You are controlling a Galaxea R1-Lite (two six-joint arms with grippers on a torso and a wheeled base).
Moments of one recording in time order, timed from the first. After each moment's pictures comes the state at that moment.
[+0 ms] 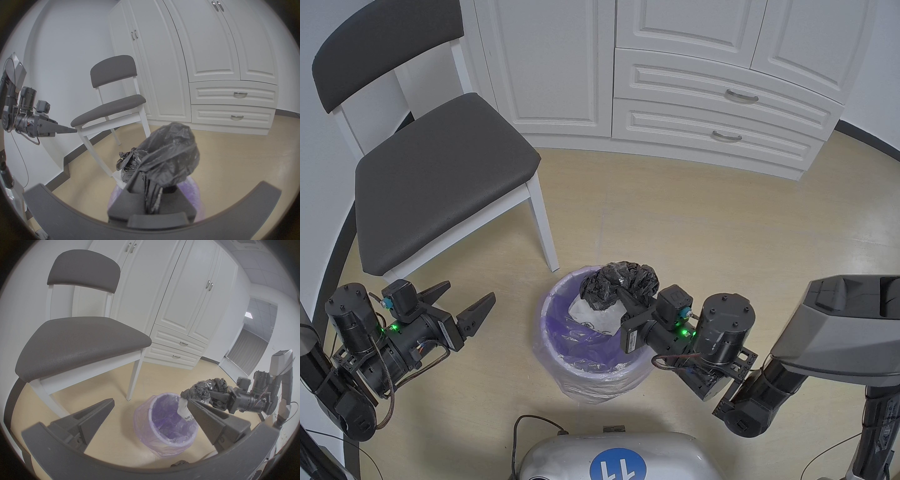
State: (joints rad) left arm -0.23 1.77 -0.18 -1.53 -0.20 -0.13; right arm 0.76 2.22 -0.74 -1.55 -0.22 -0.05
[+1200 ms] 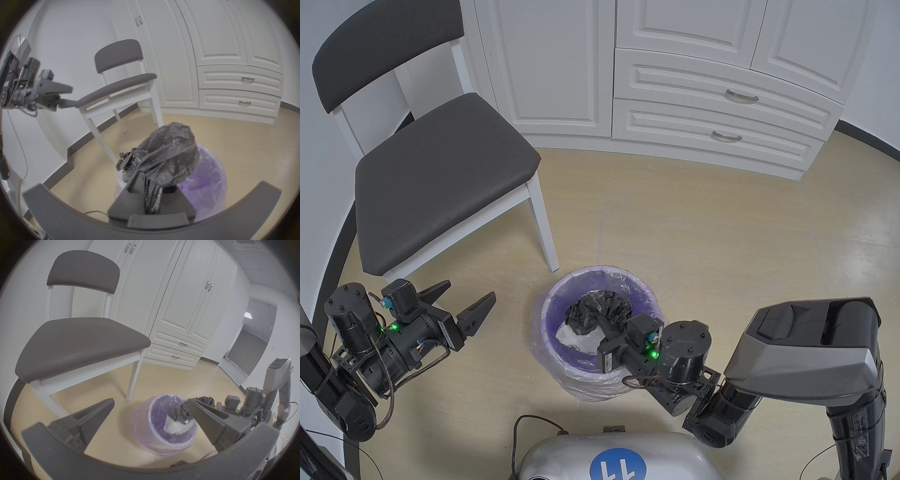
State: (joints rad) left arm -0.24 1.77 -0.18 -1.53 -0.20 -0.13; right arm 0.81 2.40 -0.84 -1.55 -0.25 -0.02
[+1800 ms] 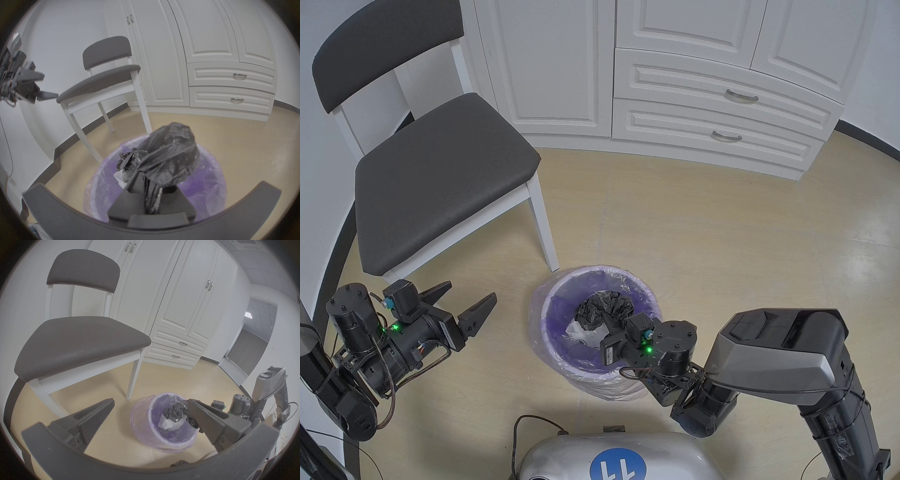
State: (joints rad) left arm -0.24 1.78 -0.18 -1.53 -0.20 -0.13; right arm 0.74 2.55 -0.99 -1.55 -0.26 -0.02
